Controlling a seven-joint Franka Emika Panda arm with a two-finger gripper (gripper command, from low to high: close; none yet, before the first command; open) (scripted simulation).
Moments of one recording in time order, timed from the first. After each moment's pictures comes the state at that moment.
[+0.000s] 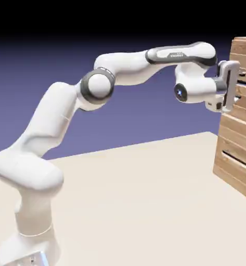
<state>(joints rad) 0.58 0.75 -0.76 -1.04 2.77 3.06 0.08</state>
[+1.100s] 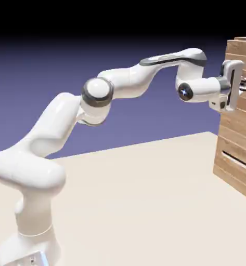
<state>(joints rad) 0.79 0.92 -1.14 -1.14 2.62 2.96 0.54</state>
